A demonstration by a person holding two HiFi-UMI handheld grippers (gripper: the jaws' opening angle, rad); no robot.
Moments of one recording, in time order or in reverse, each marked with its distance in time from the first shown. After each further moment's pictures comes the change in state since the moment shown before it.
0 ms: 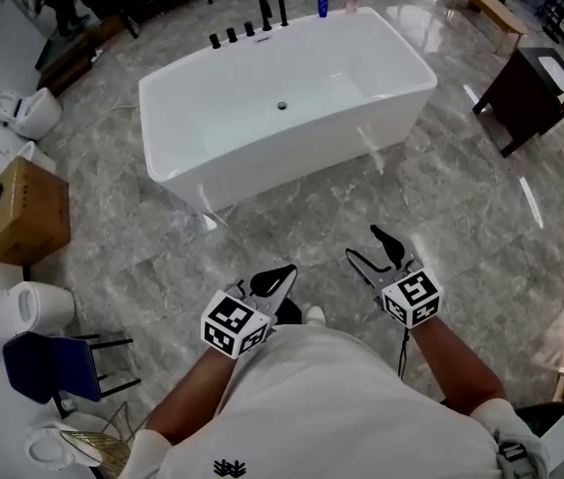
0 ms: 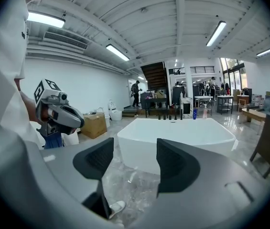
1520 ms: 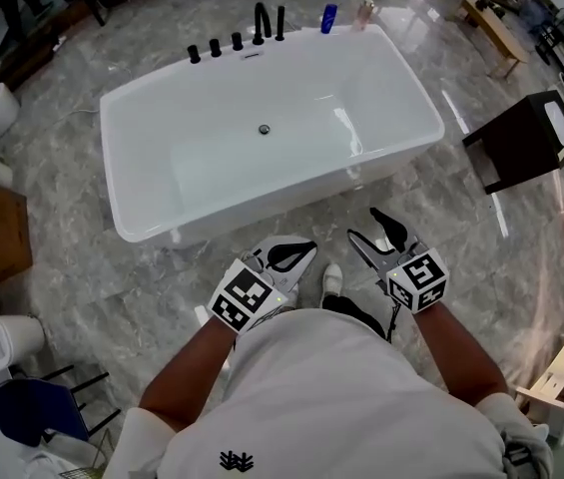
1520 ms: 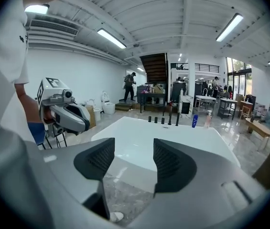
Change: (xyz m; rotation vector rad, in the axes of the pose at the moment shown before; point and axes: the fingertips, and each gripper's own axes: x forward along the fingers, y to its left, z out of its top) left arm 0.175 0.270 0.171 0.113 -0.055 -0.189; right arm 0.259 -0.213 0.137 -0.070 0.110 -0.030
